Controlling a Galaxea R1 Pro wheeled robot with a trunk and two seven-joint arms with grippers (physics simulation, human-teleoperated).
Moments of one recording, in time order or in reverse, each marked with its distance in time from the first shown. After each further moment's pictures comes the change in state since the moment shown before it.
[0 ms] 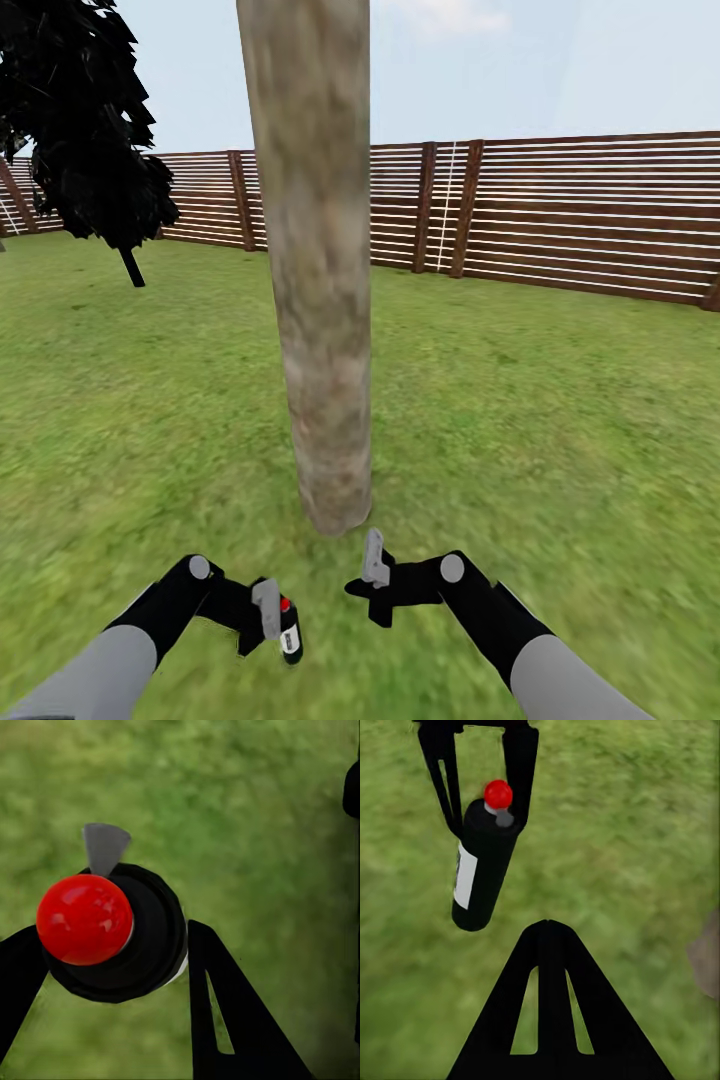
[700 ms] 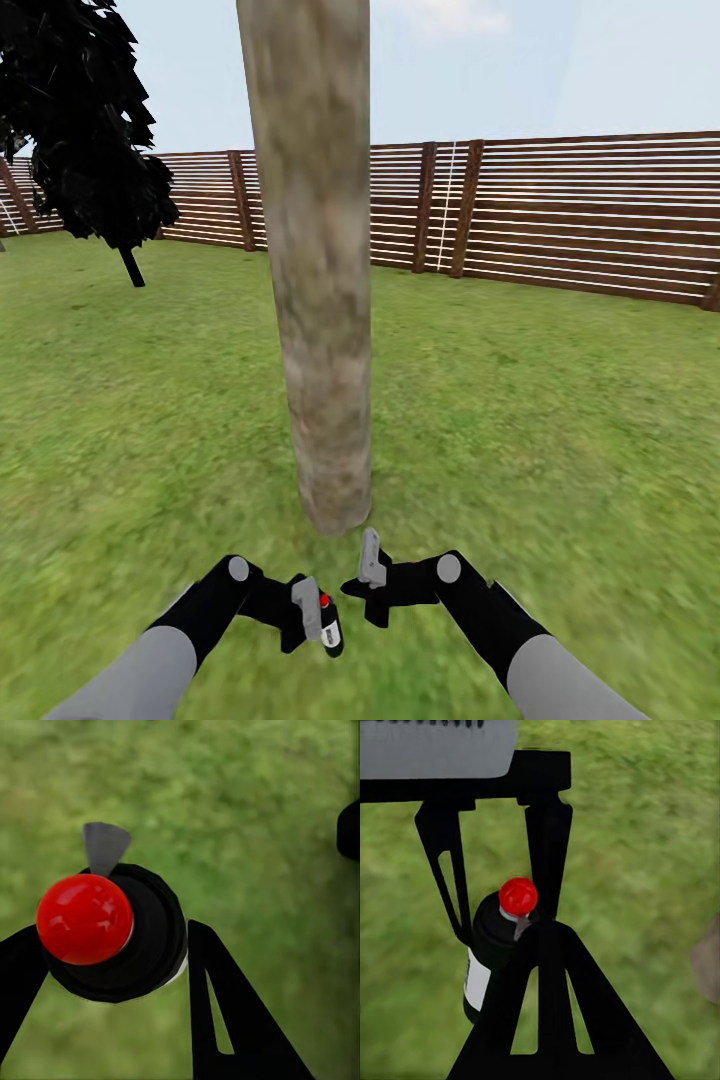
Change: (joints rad) left arm 0.003 -0.116 -0.042 -0.006 0.001 -0.008 0.071; right arm 0.000 0.011 -0.001 0.002 0.004 0.002 -0.002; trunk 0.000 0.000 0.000
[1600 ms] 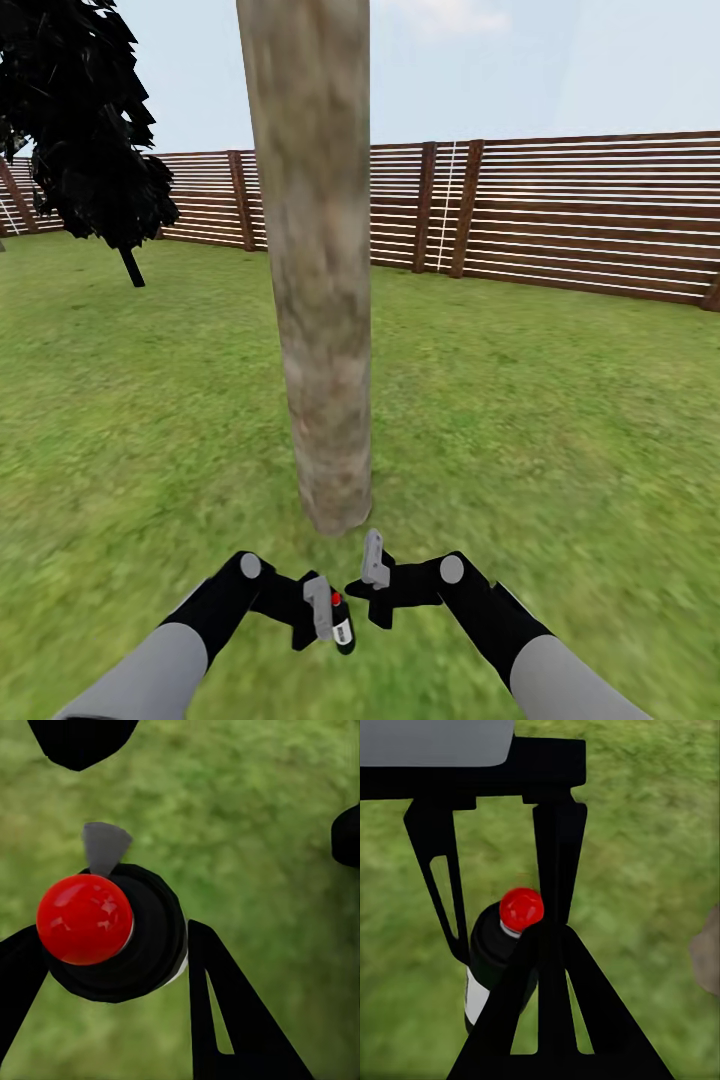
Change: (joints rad) left arm -0.006 -0.029 -0.032 -0.013 0.003 -0.005 -0.002; right arm 0.000 -0.009 -0.002 0.007 0.003 0.001 -0.002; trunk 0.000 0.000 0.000
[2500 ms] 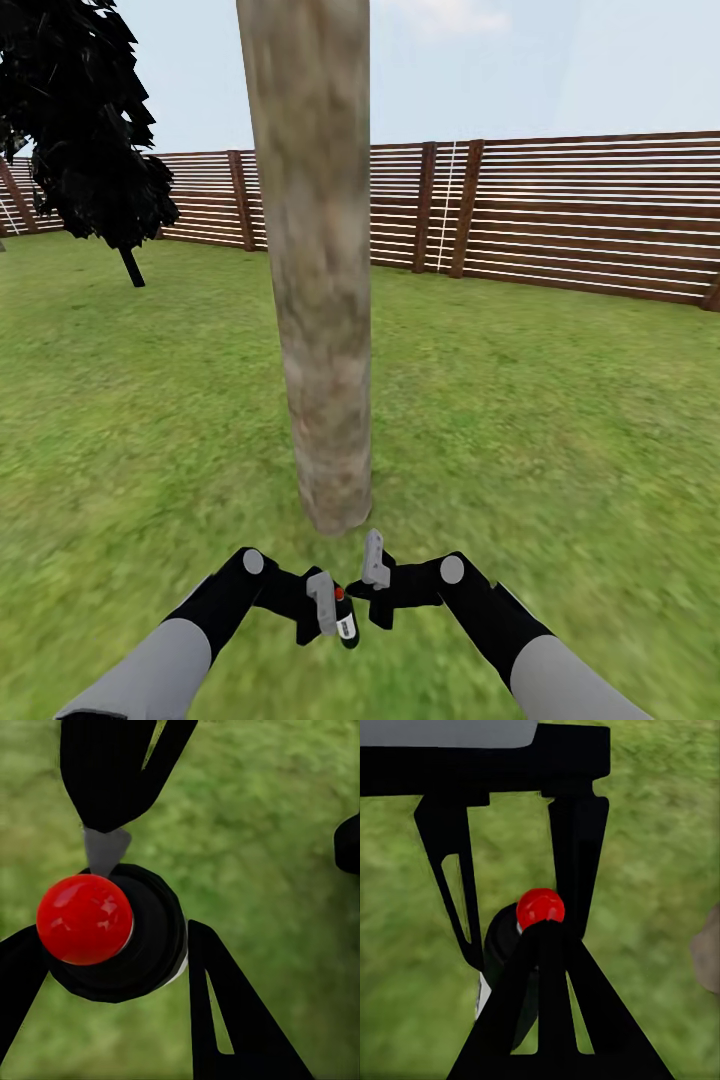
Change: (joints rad) left arm -0.010 -0.010 0.001 -0.002 0.004 -0.002 0.000; right arm 0.000 -0.002 0.002 0.002 0.000 -0.001 0.000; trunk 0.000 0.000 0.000
